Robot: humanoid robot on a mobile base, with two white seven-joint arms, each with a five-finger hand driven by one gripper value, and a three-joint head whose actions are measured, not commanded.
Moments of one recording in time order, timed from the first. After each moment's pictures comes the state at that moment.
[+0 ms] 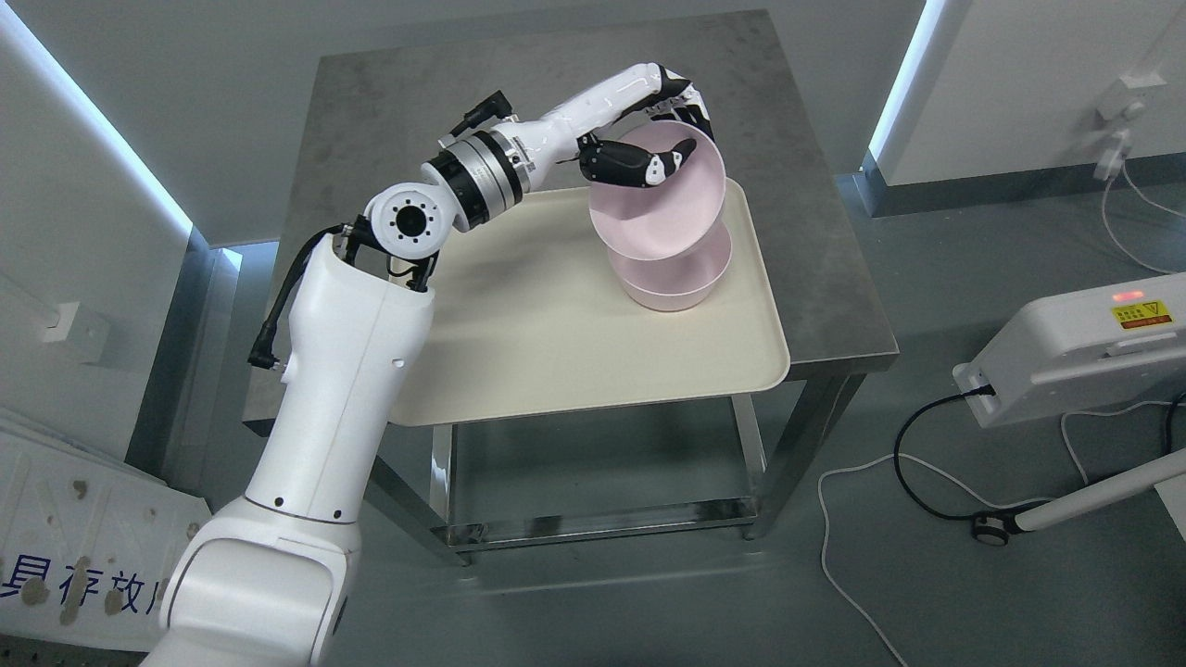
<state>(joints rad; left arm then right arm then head) -0.93 0.05 -0.36 -1.19 -0.30 -0.19 -0.64 0.04 0.00 0.00 0.00 0.00 -0.25 0.00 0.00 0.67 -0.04</state>
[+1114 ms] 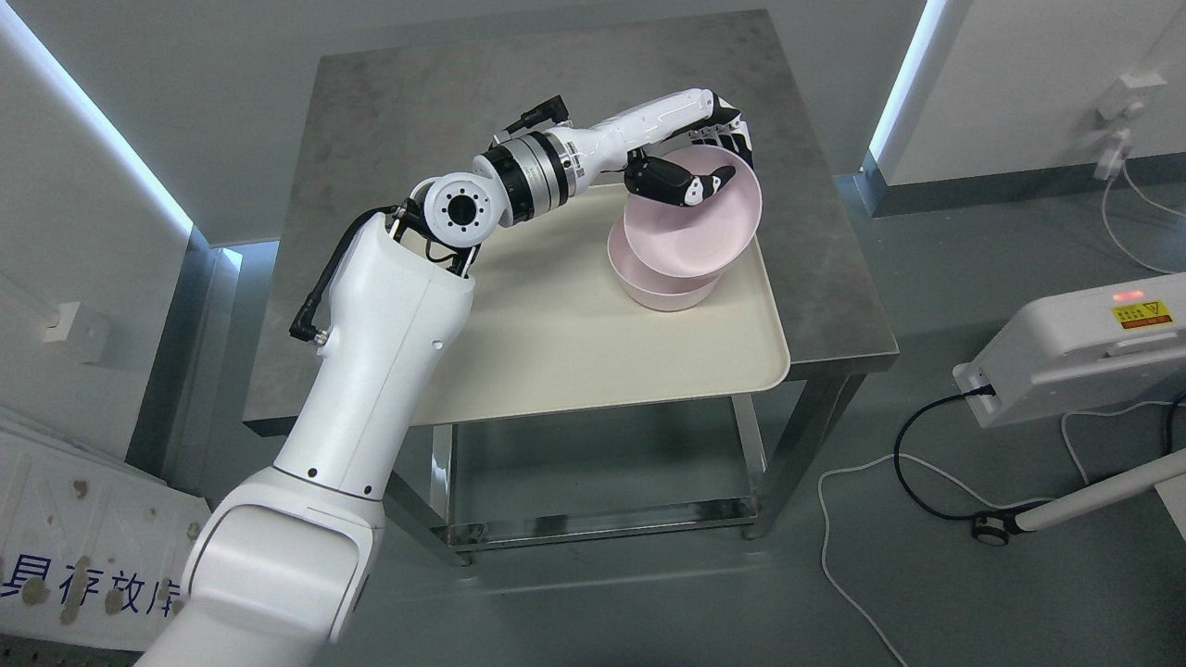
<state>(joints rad) -1.00 0.01 -0.38 -1.05 -0.37 -0.25 -0.69 0.04 0.00 0.00 0.00 0.00 -0.25 0.00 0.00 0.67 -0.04</state>
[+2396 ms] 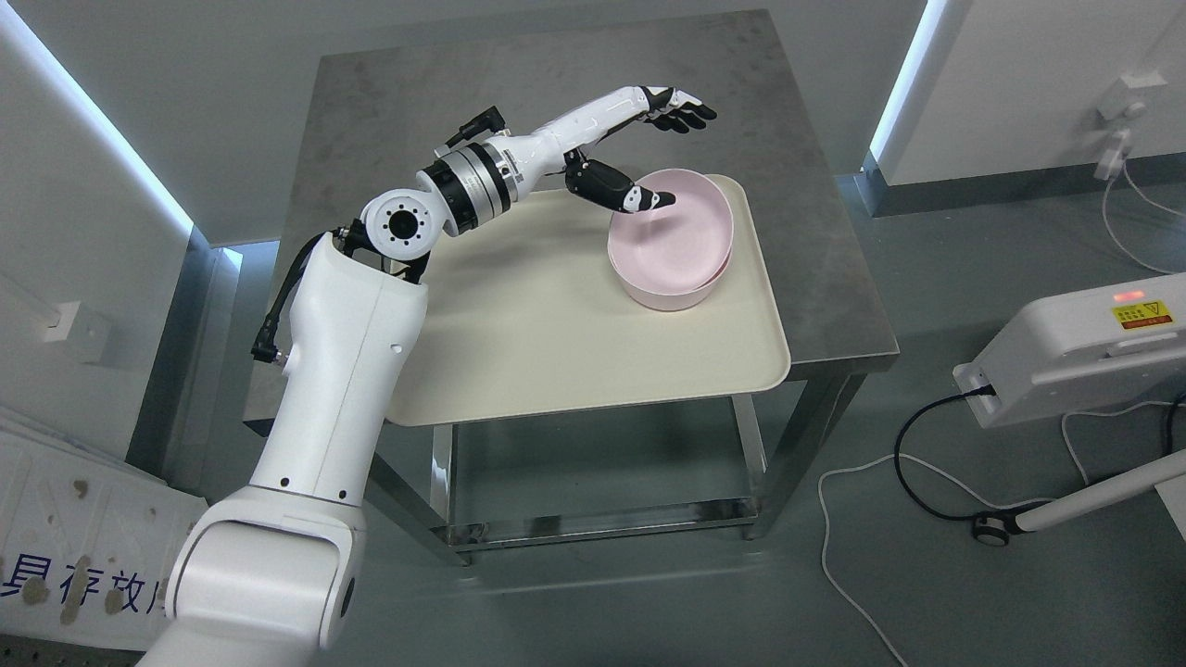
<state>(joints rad) -0.94 0.03 -0.19 -1.03 -0.27 -0.38 -0.71 0.04 0.00 0.00 0.00 0.00 -0.25 0.00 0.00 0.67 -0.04</state>
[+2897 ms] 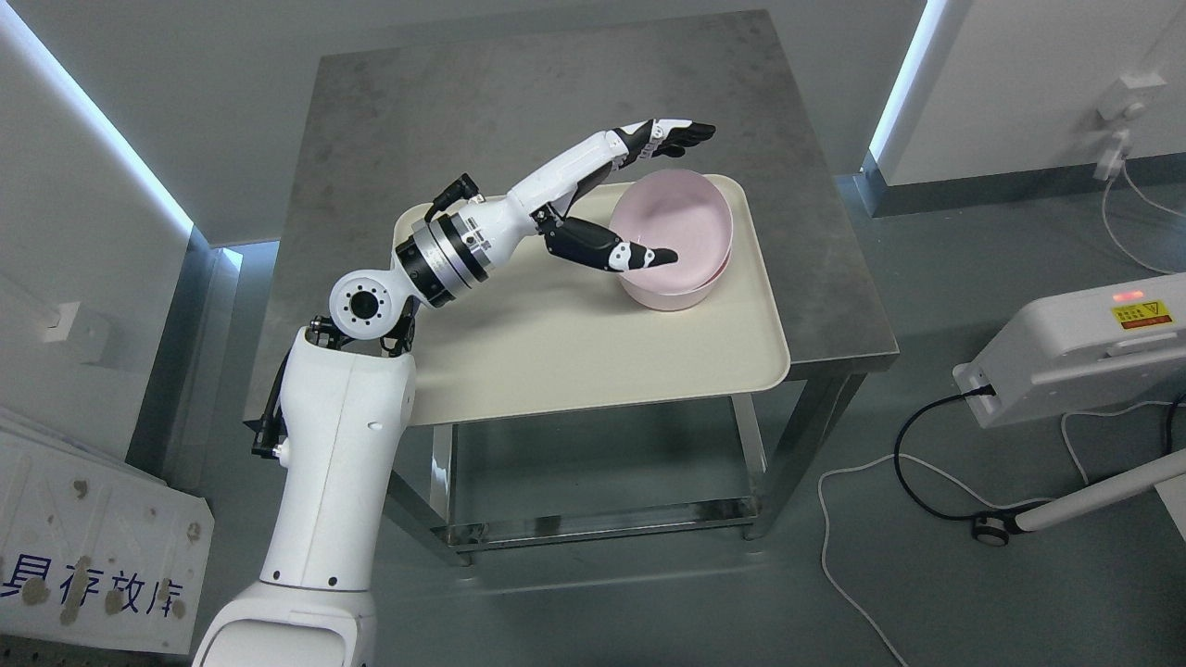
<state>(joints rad) -0.71 0.01 -0.13 -1.25 -0.07 -0.41 -0.88 0.04 0.00 0.00 0.00 0.00 -0.25 0.00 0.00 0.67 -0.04</state>
